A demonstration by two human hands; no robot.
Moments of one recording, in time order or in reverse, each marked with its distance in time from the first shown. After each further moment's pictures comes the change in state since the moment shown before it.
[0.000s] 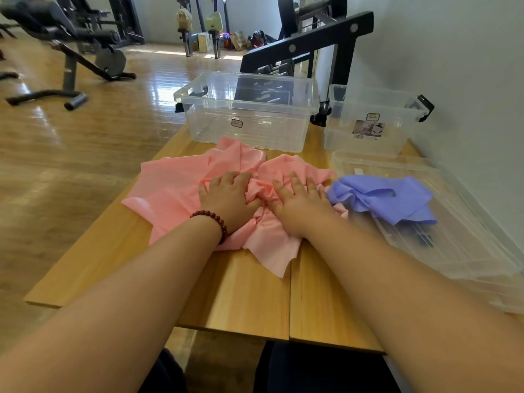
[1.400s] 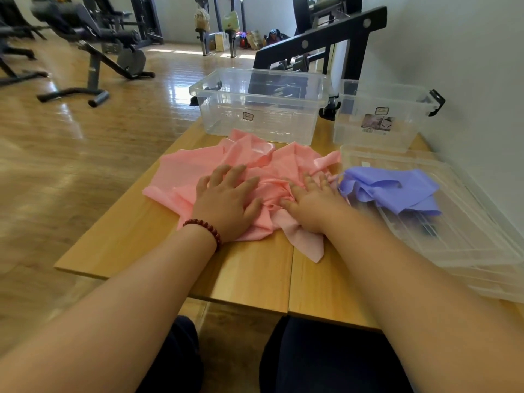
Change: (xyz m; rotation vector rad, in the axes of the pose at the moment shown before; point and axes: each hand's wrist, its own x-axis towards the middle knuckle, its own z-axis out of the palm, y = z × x) left_hand -0.052 -0.013 -0.001 0.171 0.130 0.168; right_hand -0.026 0.014 0.000 -0.019 -0.027 -0.067
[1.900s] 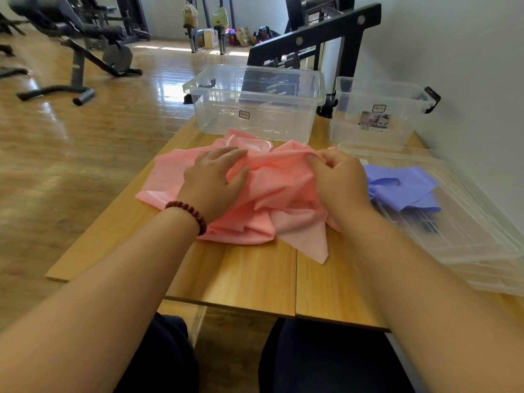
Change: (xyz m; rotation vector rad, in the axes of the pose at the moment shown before) left_hand 0.014 -0.018 -0.031 -0.406 0.144 -0.070; right_hand -0.022 -0.008 -0.021 0.997 0.717 0.004
